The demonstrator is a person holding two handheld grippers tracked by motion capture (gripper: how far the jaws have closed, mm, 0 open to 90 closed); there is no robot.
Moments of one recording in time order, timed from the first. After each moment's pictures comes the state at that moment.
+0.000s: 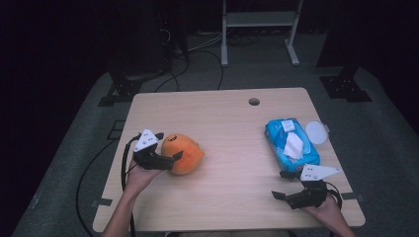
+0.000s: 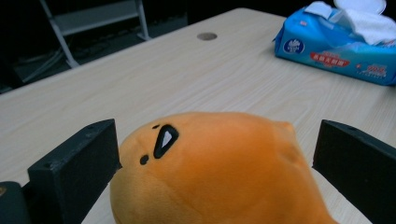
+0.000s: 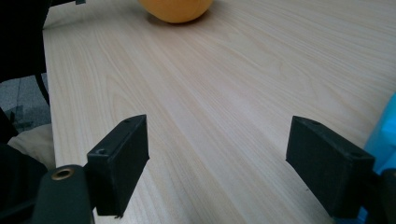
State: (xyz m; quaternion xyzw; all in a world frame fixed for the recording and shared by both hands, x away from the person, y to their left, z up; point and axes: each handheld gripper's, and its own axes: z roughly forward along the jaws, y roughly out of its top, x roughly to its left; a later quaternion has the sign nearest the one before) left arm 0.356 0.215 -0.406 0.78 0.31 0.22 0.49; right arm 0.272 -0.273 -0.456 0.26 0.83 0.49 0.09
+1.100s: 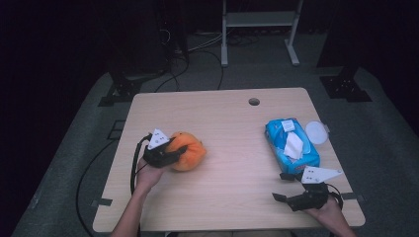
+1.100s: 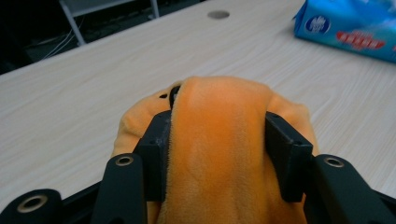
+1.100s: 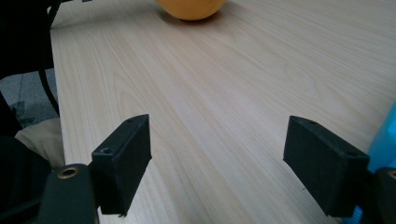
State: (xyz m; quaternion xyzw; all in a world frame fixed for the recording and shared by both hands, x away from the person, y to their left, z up) left arm 0.361 0.192 -0.412 0.78 0.33 0.23 0.47; right arm 0.266 -0.274 -0.454 0.25 0.83 0.49 0.10
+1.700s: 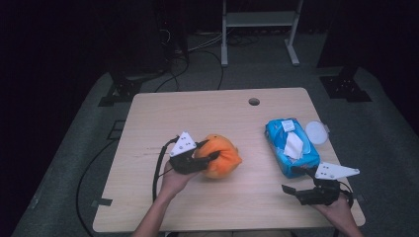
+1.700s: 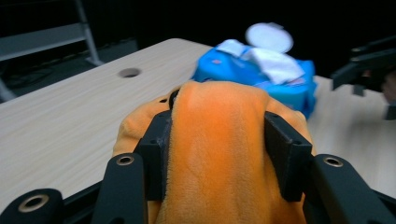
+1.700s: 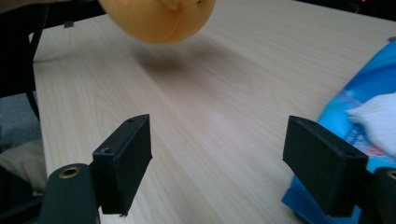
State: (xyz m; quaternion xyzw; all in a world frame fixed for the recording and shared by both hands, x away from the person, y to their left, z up) left arm 0.329 0.109 -0.392 0.78 0.24 0.17 0.55; right arm 0.267 -0.300 -0.442 0.28 0.79 0.52 0.14
